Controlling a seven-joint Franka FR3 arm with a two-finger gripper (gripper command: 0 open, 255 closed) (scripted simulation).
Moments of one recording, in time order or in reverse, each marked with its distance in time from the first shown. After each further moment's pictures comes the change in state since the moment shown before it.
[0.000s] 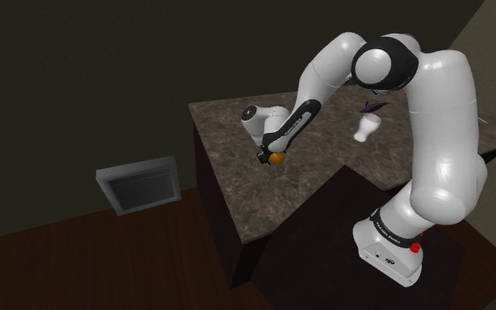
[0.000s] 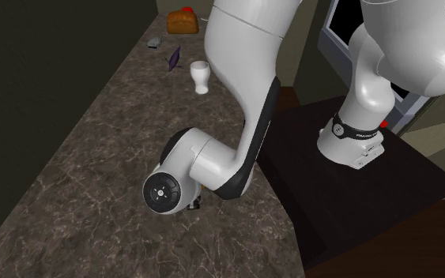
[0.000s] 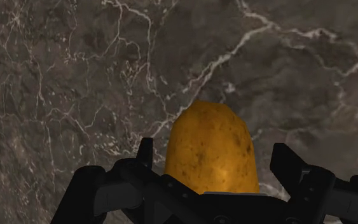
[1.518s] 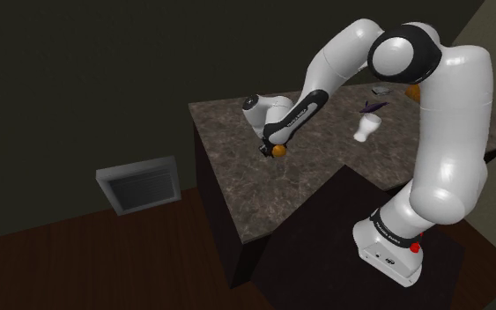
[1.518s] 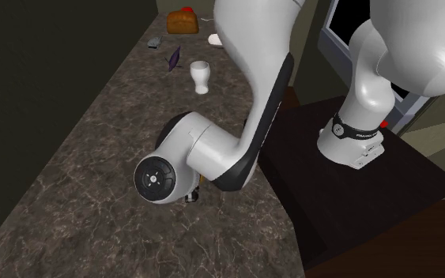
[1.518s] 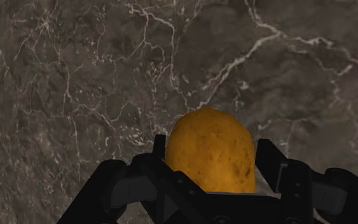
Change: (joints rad) arm -0.013 -0.110 0.023 -0.045 0.037 -0.054 -0.048
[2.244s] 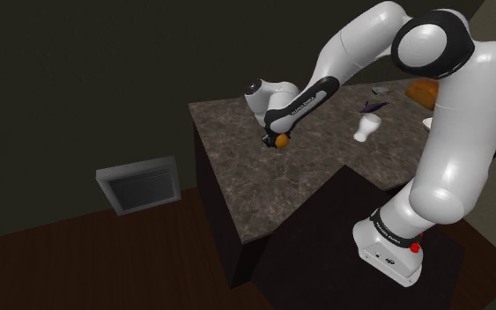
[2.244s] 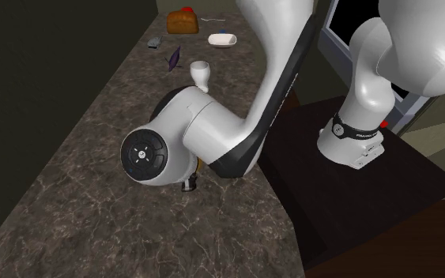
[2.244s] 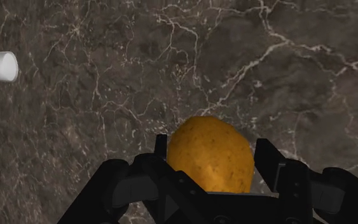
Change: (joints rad) arm -0.015 -0.135 0.026 -0.039 0.053 -0.077 -0.070
